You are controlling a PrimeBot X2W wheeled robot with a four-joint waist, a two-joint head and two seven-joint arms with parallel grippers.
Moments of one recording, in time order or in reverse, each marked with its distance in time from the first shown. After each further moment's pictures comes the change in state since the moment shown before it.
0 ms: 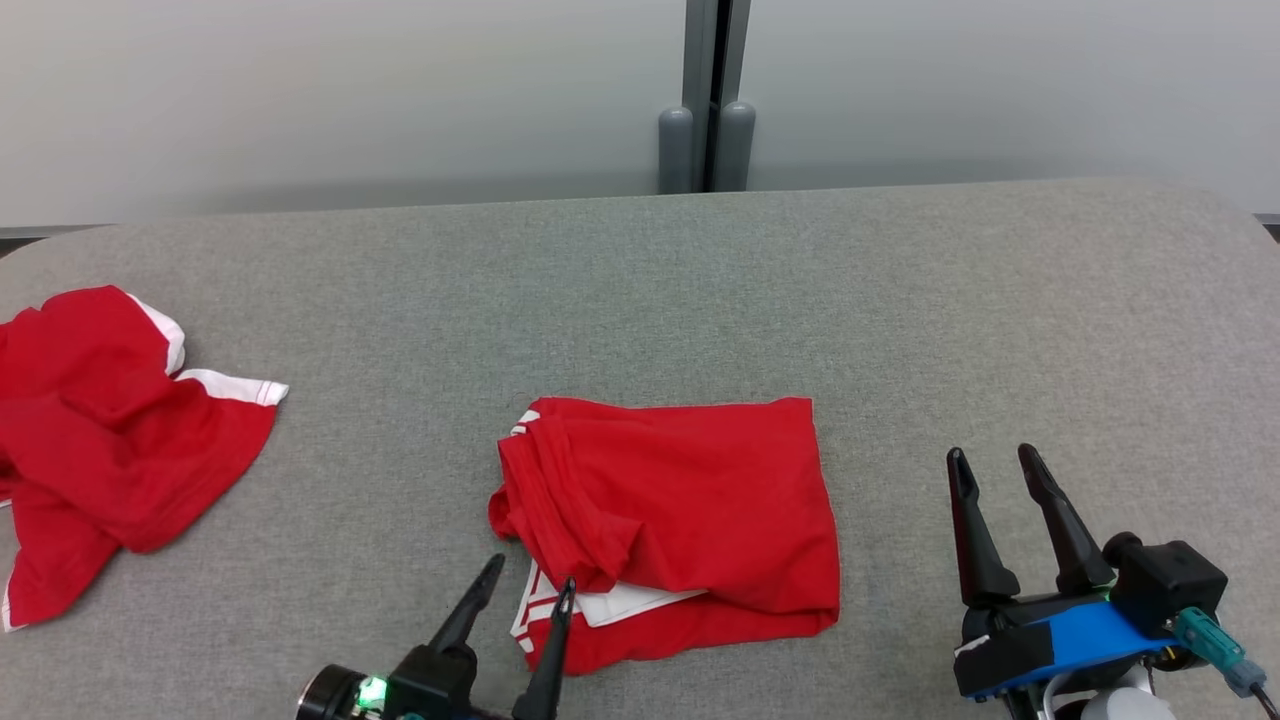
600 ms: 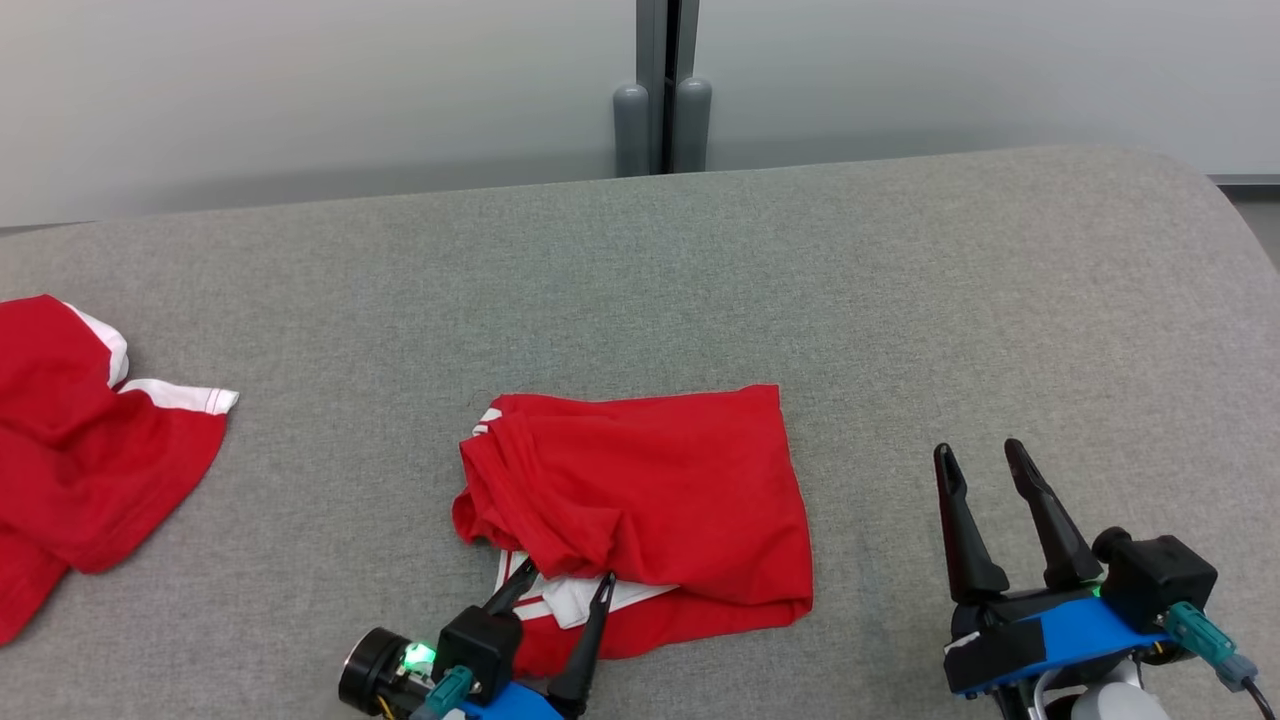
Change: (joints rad) left arm -0.138 0.023 -0.165 0.206 -0.101 -0.004 0.001; right arm -0.010 0.000 0.020 0.001 0.016 0.000 0.000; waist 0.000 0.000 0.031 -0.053
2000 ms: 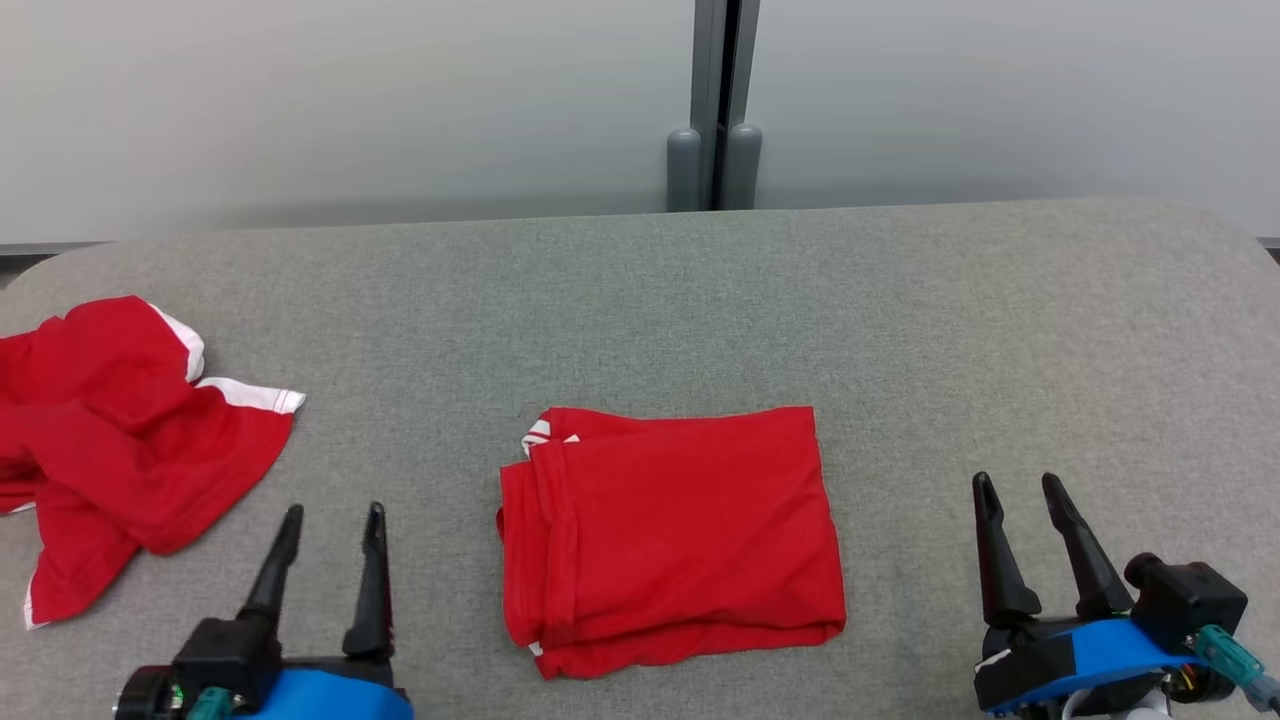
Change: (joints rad) left arm 0.137 0.091 0.253 -0.281 -0.124 0.129 -0.012; right arm 0.028 0.000 -0.059 0.044 0.019 0.000 0.000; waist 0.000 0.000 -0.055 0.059
